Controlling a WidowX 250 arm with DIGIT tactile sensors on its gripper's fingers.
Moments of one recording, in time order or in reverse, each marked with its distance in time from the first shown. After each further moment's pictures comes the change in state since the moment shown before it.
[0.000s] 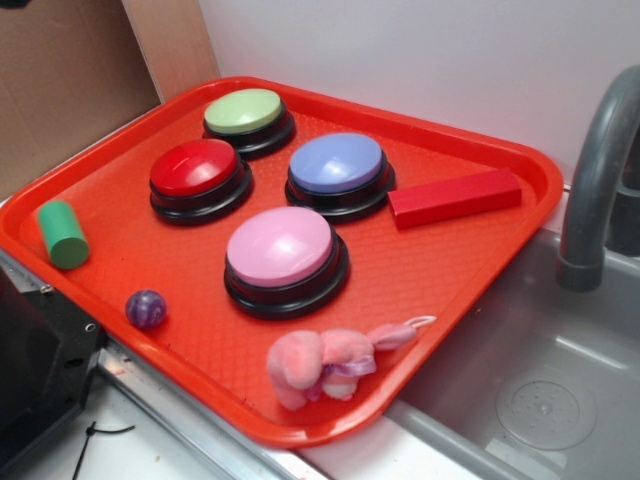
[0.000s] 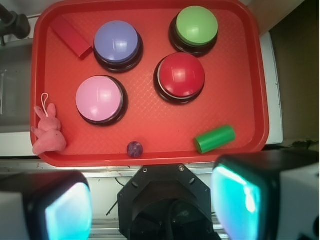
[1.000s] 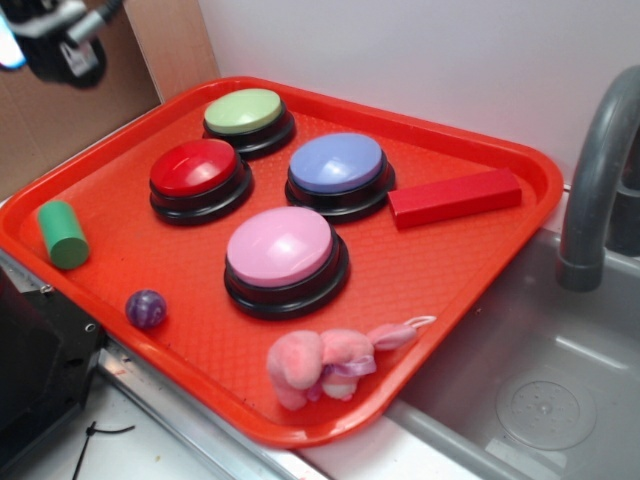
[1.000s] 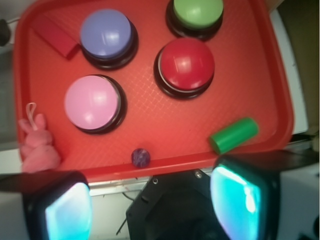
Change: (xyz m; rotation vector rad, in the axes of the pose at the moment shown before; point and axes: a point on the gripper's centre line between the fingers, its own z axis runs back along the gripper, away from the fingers) arm 0.008 -0.003 -0.061 -0.023 0.022 0.137
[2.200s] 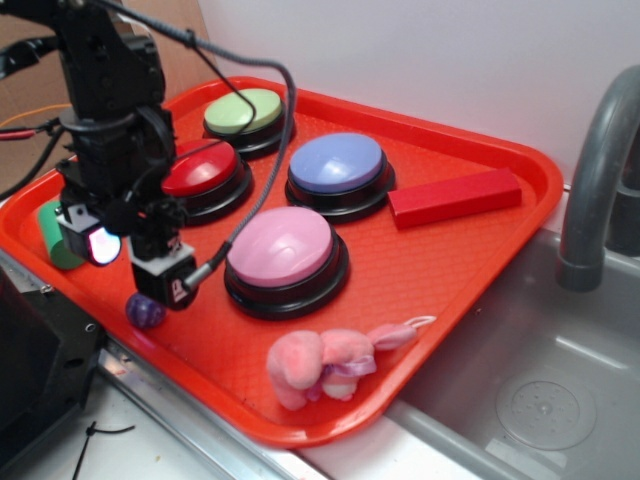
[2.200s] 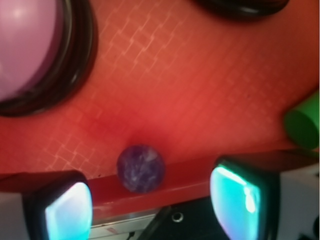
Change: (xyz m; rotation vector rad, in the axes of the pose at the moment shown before) arm -0.025 -0.008 -0.127 0.111 0.230 0.000
